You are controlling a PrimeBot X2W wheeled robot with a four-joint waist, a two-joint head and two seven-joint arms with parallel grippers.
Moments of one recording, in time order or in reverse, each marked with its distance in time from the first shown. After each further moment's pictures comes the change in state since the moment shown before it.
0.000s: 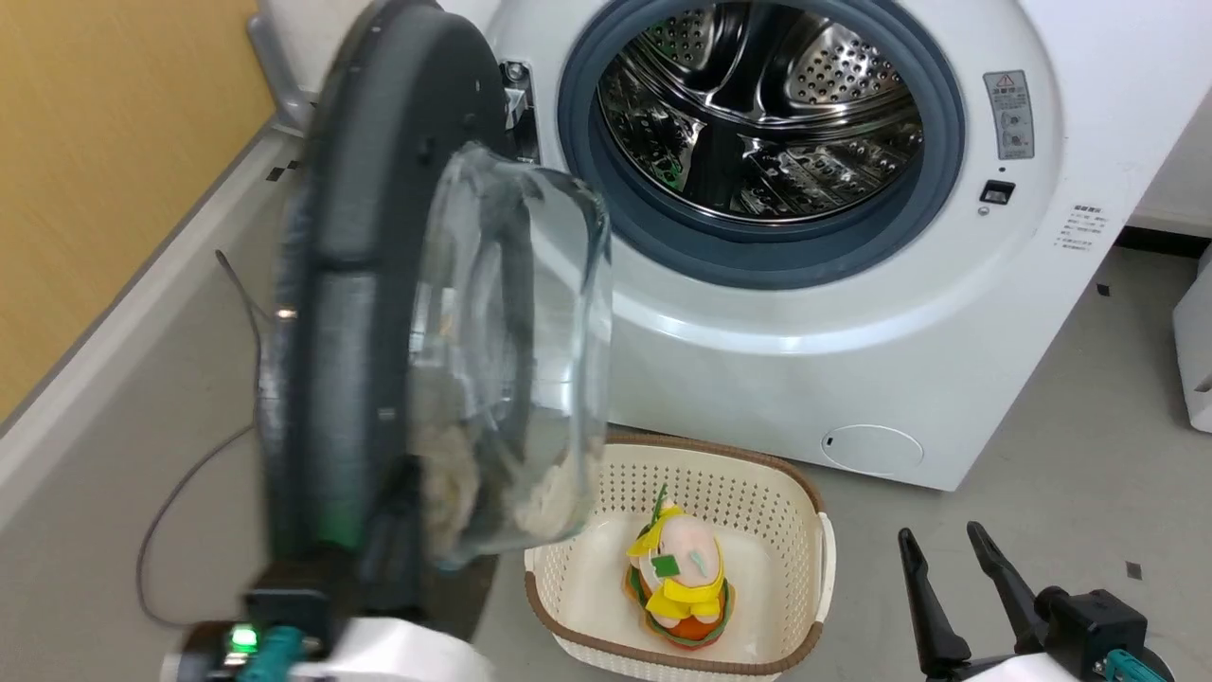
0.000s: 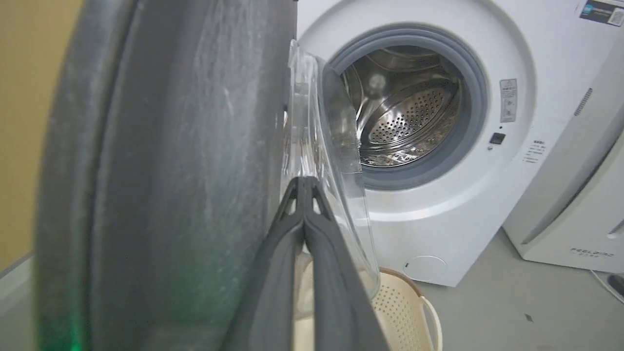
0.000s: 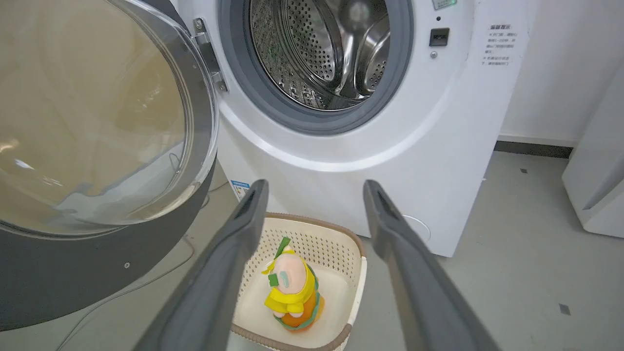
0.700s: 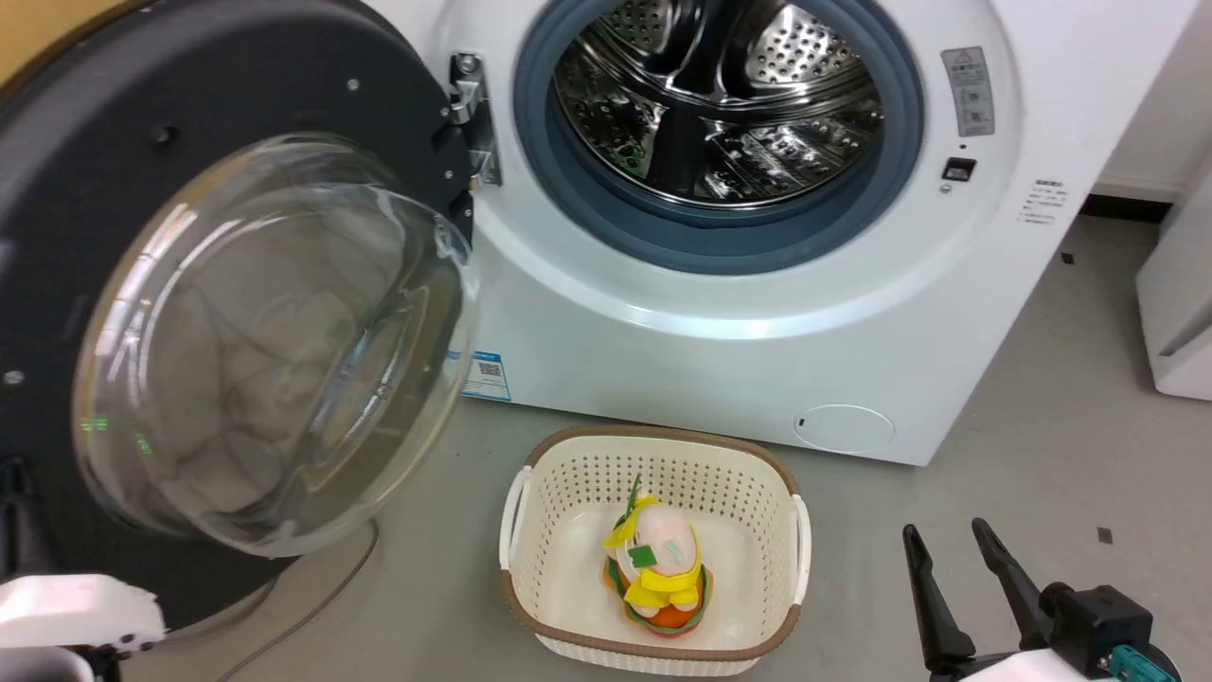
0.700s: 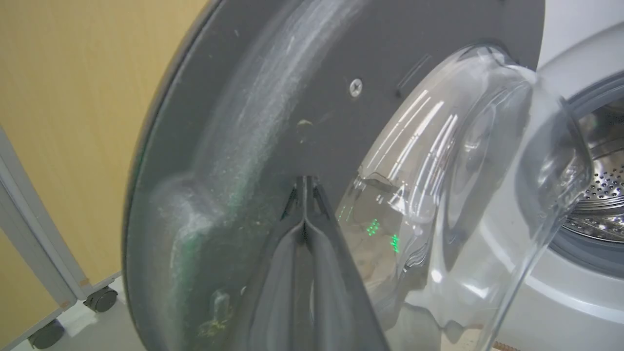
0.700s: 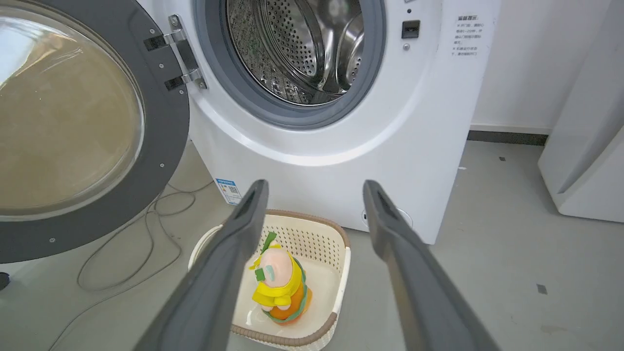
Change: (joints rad) left arm -0.049 0.158 0.469 0.404 -0.249 -0.084 -0.266; right arm 0.000 0.000 -0.006 -0.014 0.000 0.000 0.015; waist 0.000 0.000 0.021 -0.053
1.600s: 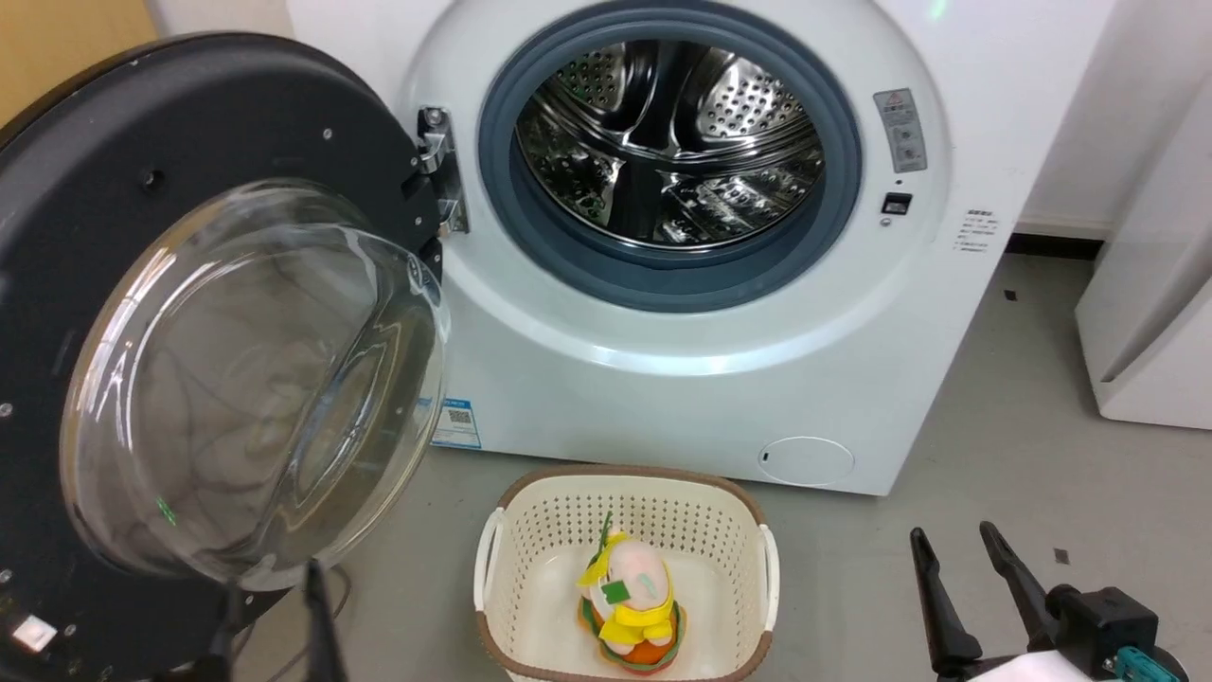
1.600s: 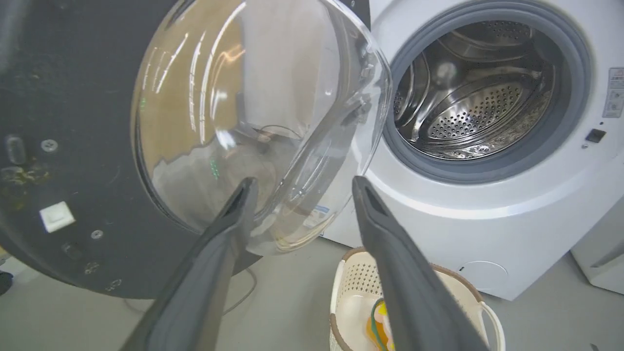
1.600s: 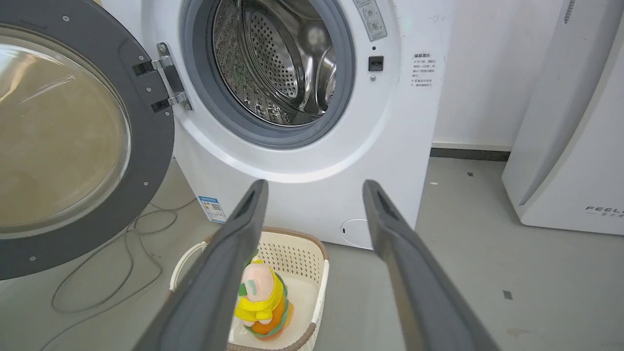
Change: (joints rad) left arm 0.228 -0.143 -0.264 -0.214 0.115 0.046 0.014; right arm 0.006 0.000 -0.017 -0.003 -0.012 0.000 0.009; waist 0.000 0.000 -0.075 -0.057
